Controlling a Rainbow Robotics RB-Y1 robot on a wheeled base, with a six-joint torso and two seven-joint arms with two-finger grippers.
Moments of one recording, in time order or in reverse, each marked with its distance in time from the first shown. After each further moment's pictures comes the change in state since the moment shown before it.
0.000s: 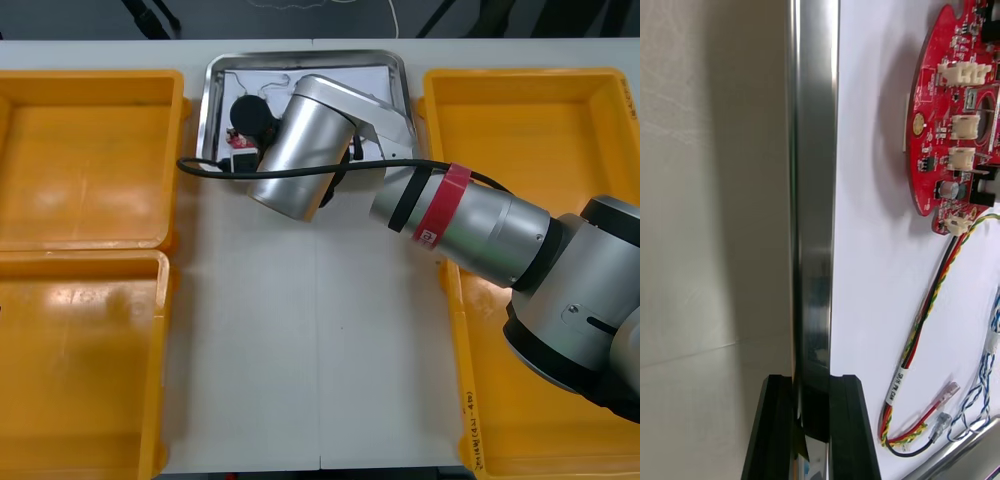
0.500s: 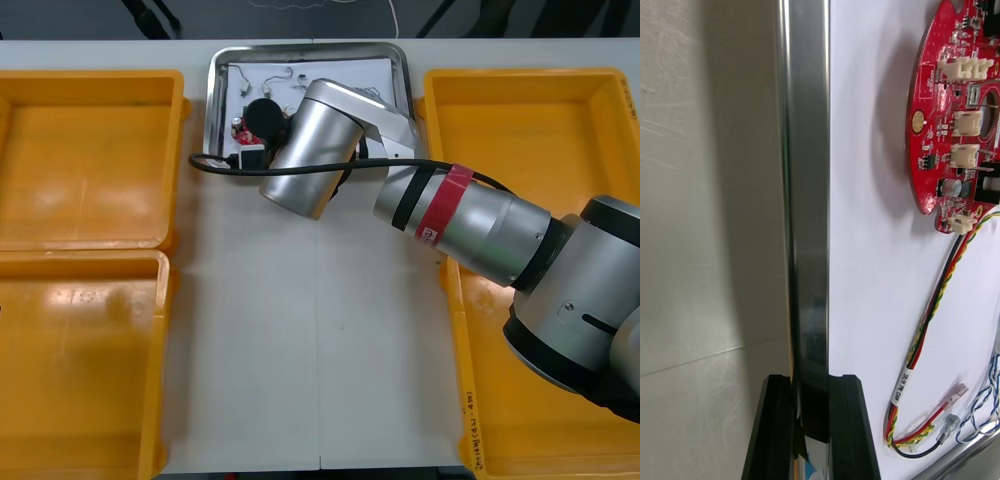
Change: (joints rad) right arm 0.000 0.000 0.000 0.075 0.017 -0.085 0.000; left arm 0.000 0.000 0.000 0.000 0.000 0.000 0.000
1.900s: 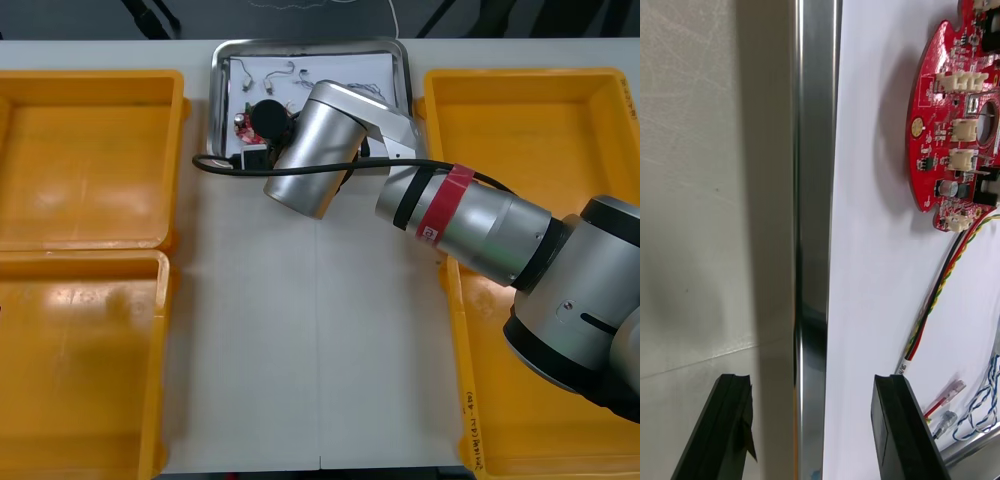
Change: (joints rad) right arm 0.000 0.000 0.000 0.023 0.006 -0.034 0.024; left arm 0.000 0.000 0.000 0.000 0.000 0.000 0.000
